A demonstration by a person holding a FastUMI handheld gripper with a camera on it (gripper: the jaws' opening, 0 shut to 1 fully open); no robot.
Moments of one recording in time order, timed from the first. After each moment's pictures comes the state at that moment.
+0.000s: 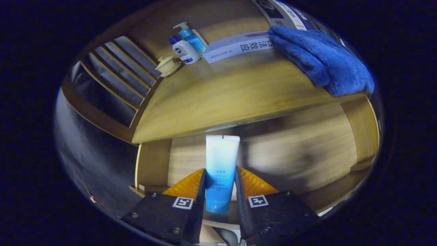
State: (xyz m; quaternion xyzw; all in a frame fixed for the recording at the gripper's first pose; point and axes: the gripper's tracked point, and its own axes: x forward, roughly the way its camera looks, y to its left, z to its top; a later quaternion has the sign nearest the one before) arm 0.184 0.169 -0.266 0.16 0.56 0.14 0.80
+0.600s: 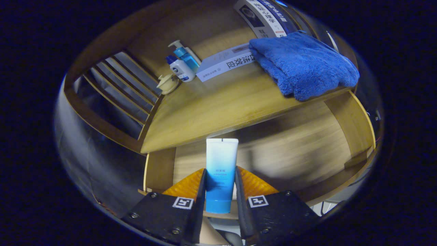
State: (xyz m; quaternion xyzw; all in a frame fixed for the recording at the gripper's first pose) arm 0.192 0.148 -0.236 0.21 0.51 0.12 0.82
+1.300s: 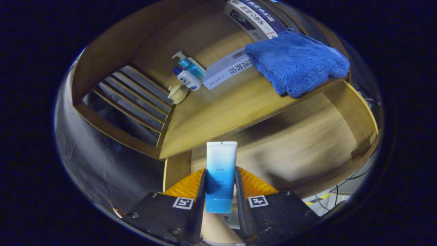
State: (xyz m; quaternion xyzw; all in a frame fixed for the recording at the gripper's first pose) arm 0.178 0.153 -0.201 0.29 0.49 0.14 0.81
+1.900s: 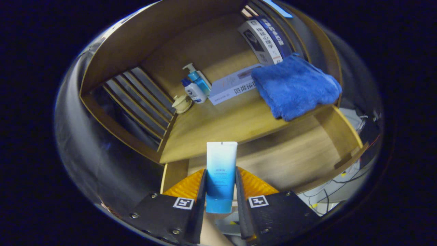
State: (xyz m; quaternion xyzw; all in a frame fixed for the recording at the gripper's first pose) arm 0.194 0.140 -0.166 0.22 0.43 0.12 0.87
